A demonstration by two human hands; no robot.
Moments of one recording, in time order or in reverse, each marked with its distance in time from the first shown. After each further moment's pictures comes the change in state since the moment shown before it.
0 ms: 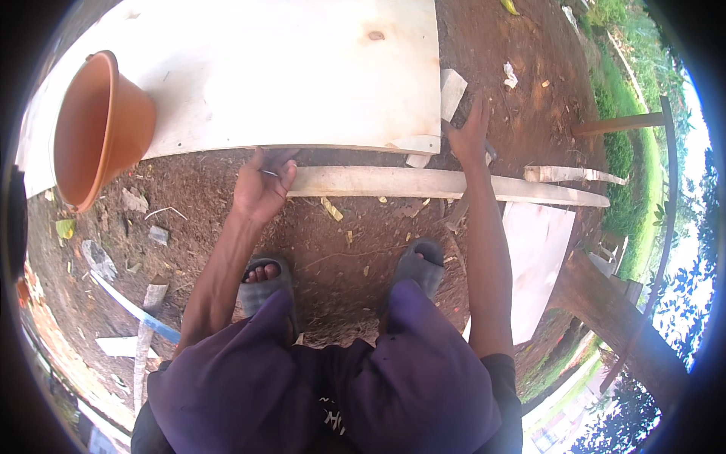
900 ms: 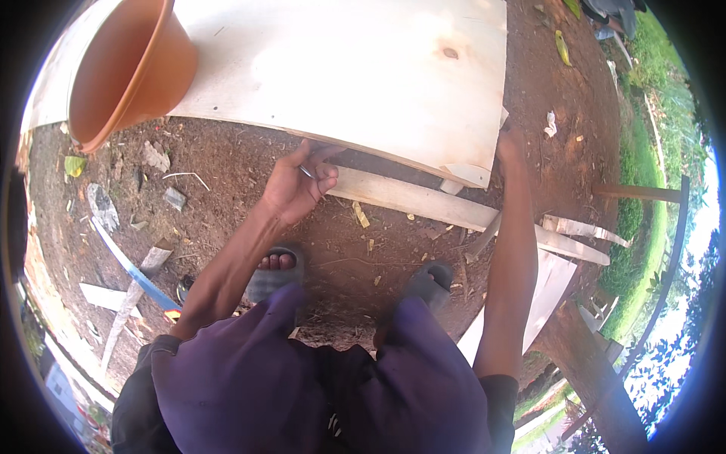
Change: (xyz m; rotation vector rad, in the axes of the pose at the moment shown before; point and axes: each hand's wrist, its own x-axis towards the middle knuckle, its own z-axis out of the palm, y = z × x) left_hand -0.021 0.012 0.006 0.065 -0.112 -0.006; right_hand 0.074 -0.024 0.006 0.565 -0.401 0.533
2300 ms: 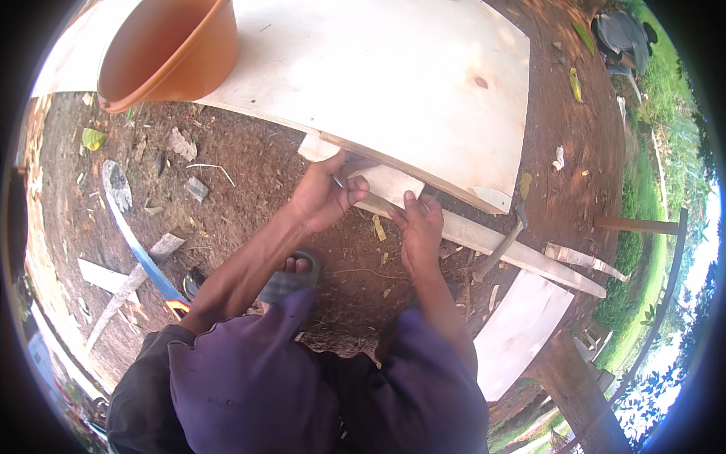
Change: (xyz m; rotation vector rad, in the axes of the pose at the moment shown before) left_hand -0.015 0.005 0.009 -0.063 -0.059 0.025; right_hand -0.248 -0.031 0.139 0.765 -0.240 0.140
